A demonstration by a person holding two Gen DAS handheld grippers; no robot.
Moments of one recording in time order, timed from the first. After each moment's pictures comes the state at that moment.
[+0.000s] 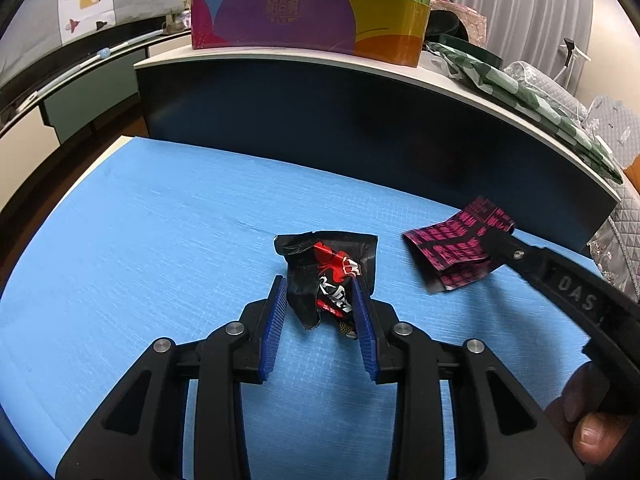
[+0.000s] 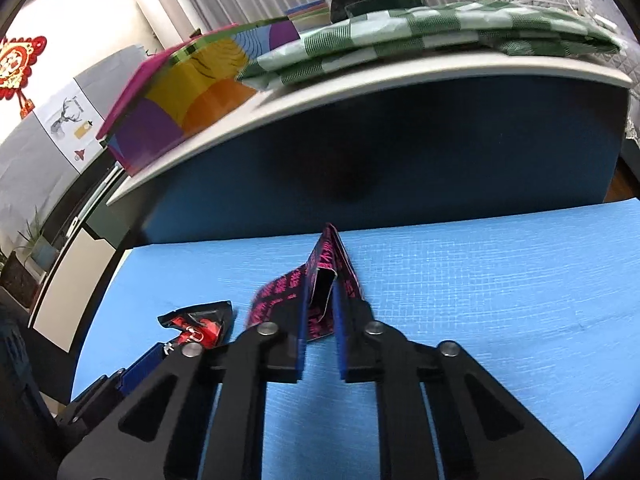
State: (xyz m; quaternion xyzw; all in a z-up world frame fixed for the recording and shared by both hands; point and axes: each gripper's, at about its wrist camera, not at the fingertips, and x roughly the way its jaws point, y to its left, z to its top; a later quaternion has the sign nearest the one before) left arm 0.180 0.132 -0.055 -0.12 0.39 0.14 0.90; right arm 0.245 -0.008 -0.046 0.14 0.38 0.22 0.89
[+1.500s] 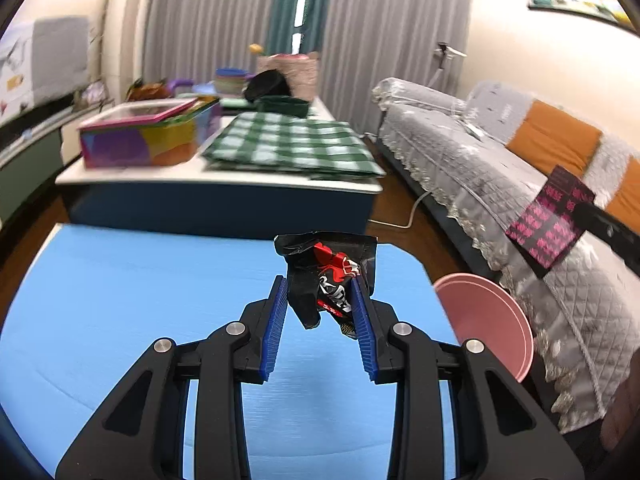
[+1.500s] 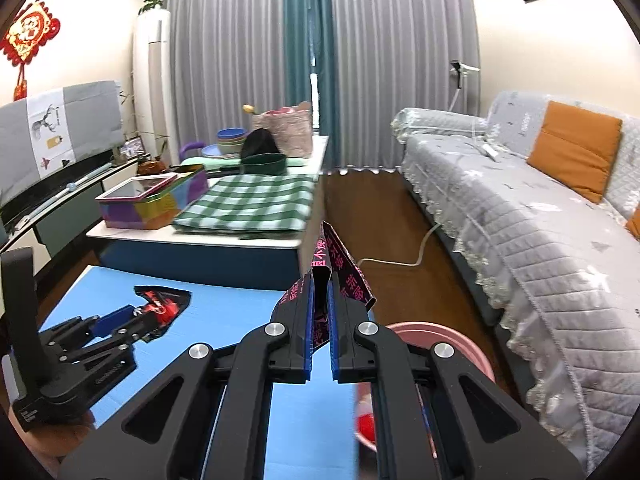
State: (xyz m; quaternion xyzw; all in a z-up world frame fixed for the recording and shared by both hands) left arm 0.083 -0.057 0.060 -0.05 0.30 -0.04 0.95; right arm 0.059 -0.253 0.124 0.01 0.23 0.06 0.97
